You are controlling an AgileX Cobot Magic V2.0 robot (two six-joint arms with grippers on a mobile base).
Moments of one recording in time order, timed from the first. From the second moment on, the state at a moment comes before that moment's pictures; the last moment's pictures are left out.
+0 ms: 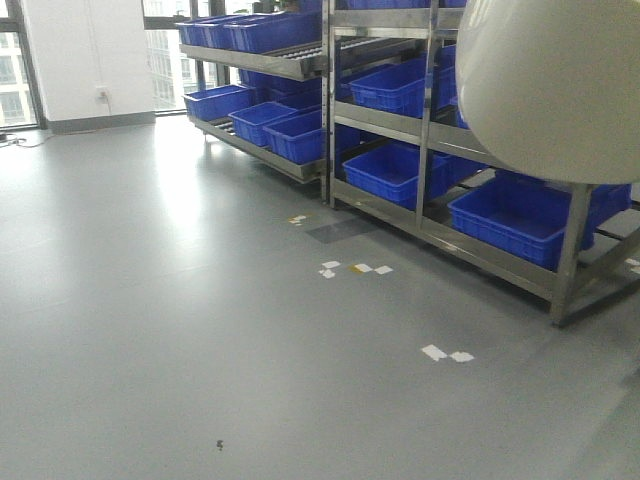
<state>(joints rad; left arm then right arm) -0.09 -0.01 0.01 0.00 0.16 0.04 0.32 0.75 -0.61 -0.14 0.30 0.25</state>
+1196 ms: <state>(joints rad) -0.09 -0.01 0.01 0.00 0.16 0.04 0.32 0.75 -0.61 -0.14 0.30 0.25</state>
